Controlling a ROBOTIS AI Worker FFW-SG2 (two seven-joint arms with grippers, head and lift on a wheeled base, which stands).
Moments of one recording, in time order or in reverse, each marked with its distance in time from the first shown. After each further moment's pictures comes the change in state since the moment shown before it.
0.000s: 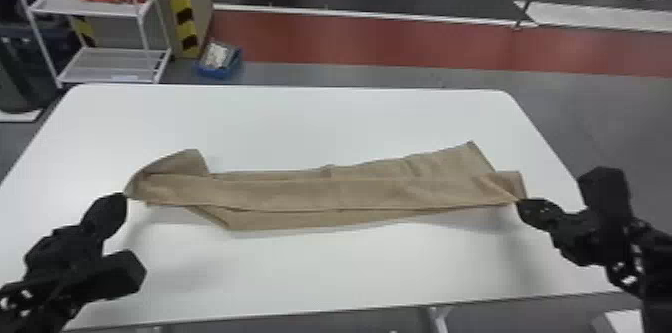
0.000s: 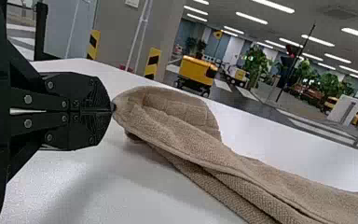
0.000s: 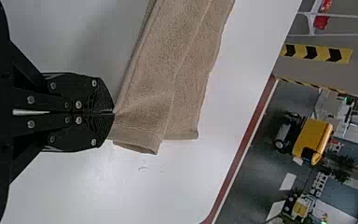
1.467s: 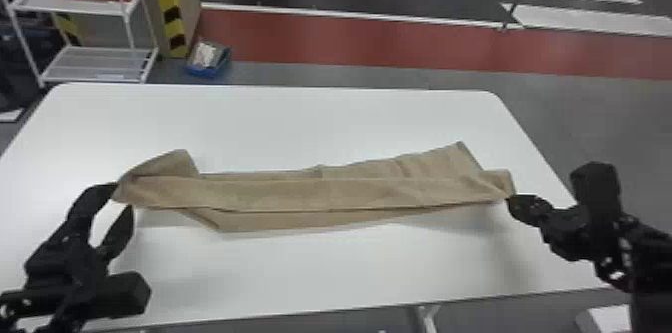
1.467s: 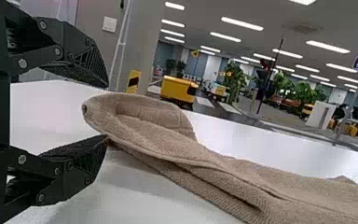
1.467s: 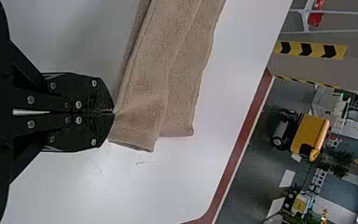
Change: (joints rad) left arm -0.006 0.009 -0.076 0.006 -0.090 -0.019 0.127; right arm 0.000 -0.002 -0.017 -0.025 -0.024 0.030 0.009
